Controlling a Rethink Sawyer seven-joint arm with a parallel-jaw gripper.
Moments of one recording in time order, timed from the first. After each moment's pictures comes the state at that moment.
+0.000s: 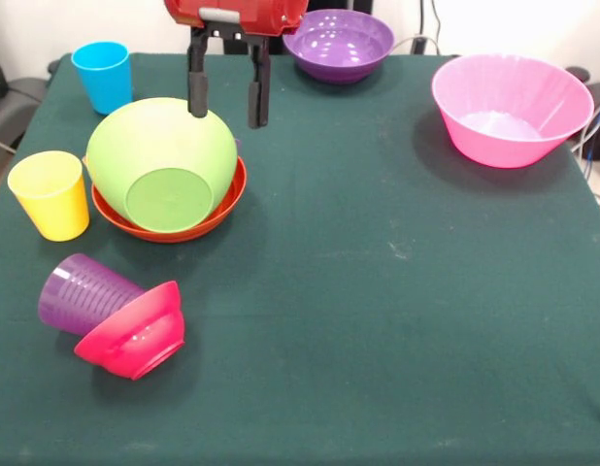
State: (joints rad) arm -0.42 -0.78 0.13 1.65 -0.06 0.27 1.98
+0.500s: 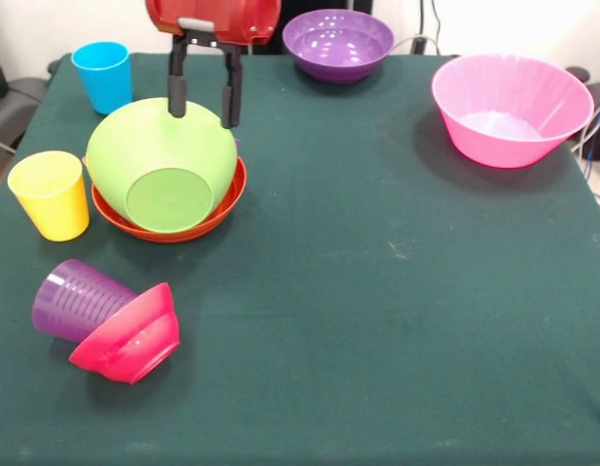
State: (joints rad) arm -0.48 -0.78 0.13 1.76 -0.10 0.17 1.98
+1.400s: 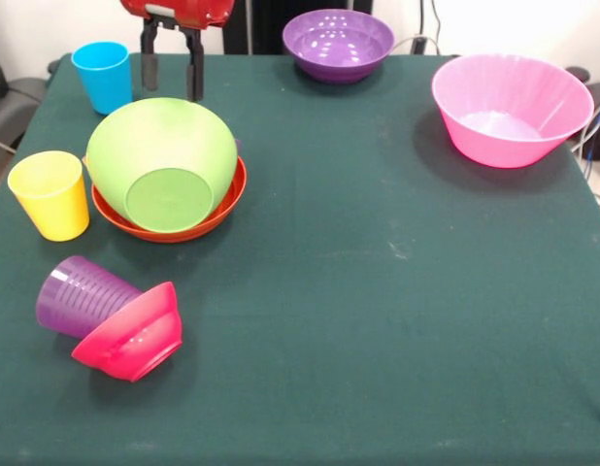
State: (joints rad) arm -0.62 -0.82 0.17 1.89 -0.16 0.17 1.98
